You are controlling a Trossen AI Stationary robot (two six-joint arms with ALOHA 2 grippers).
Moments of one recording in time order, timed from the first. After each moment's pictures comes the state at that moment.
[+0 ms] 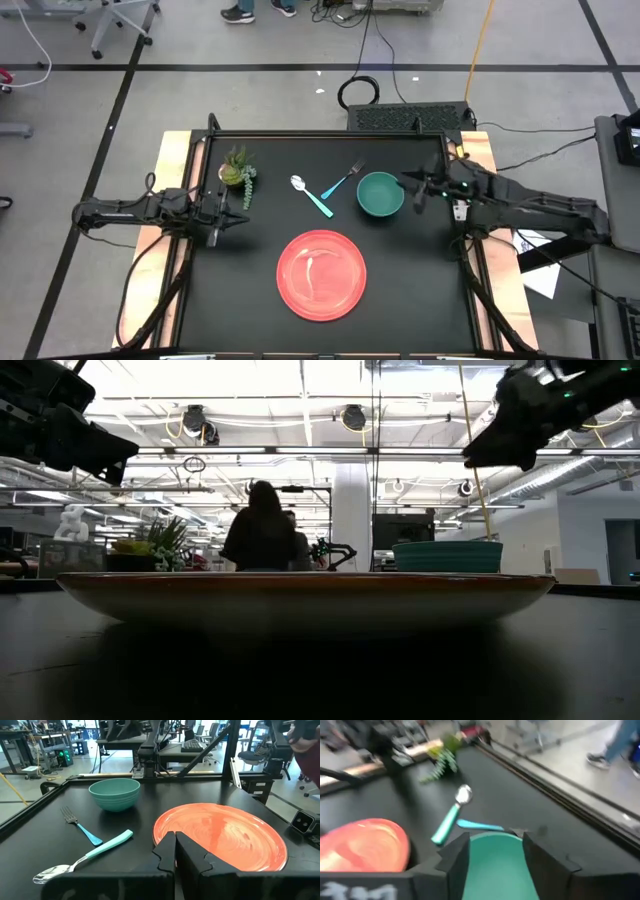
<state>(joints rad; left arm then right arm) -0.02 0.04 0.09 -0.16 0.08 0.02 -0.29 0.57 0.49 -0.34 0.13 0.22</state>
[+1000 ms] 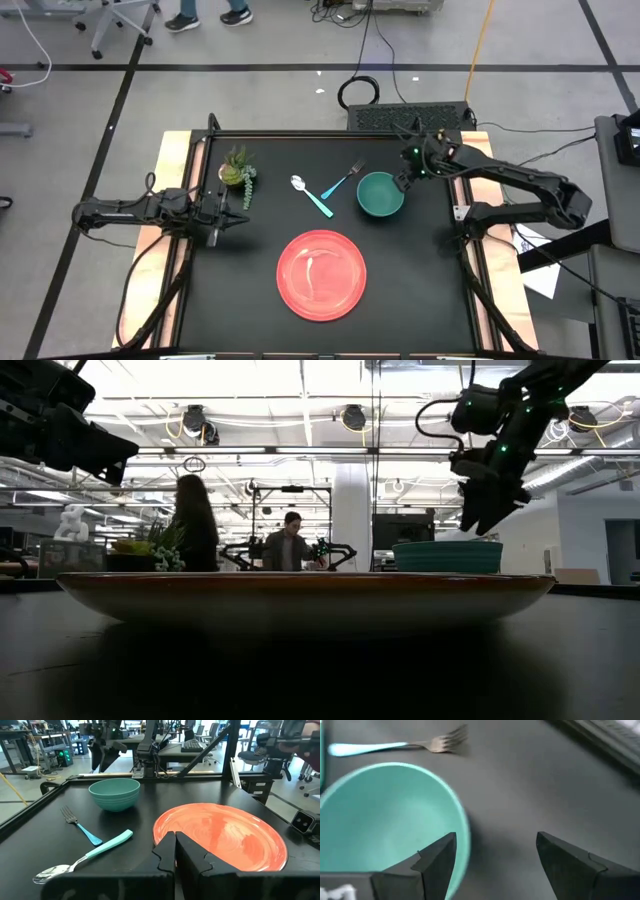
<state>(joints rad) -0.02 0.05 0.09 -0.16 0.08 0.02 -0.61 1.11 0.73 -0.66 0.06 0.24</state>
